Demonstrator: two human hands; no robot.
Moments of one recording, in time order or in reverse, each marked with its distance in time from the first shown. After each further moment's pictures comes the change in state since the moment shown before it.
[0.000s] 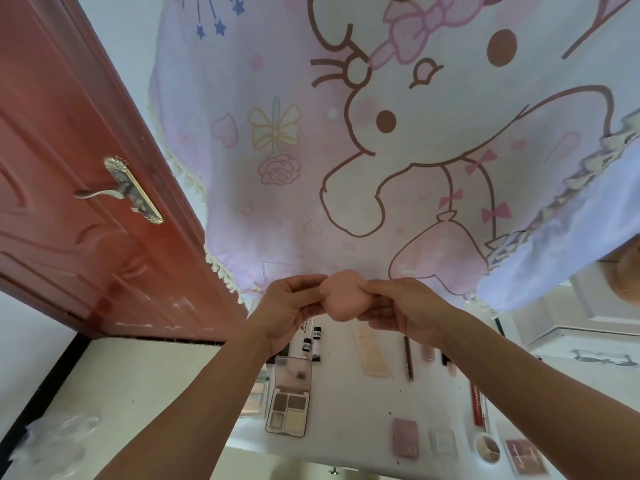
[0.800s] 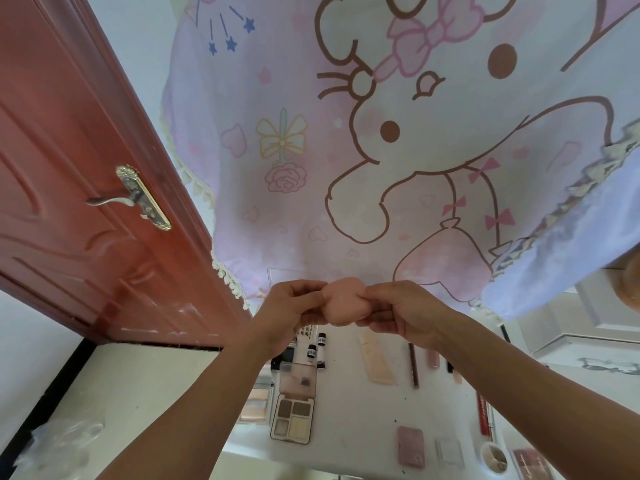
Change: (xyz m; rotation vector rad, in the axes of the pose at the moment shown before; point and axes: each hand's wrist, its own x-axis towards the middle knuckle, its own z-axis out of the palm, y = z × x) left_hand -0.007 0.011 -0.001 0.186 0.047 -0.012; right_hand -0.001 -0.005 0.008 -0.019 -0.048 -0.017
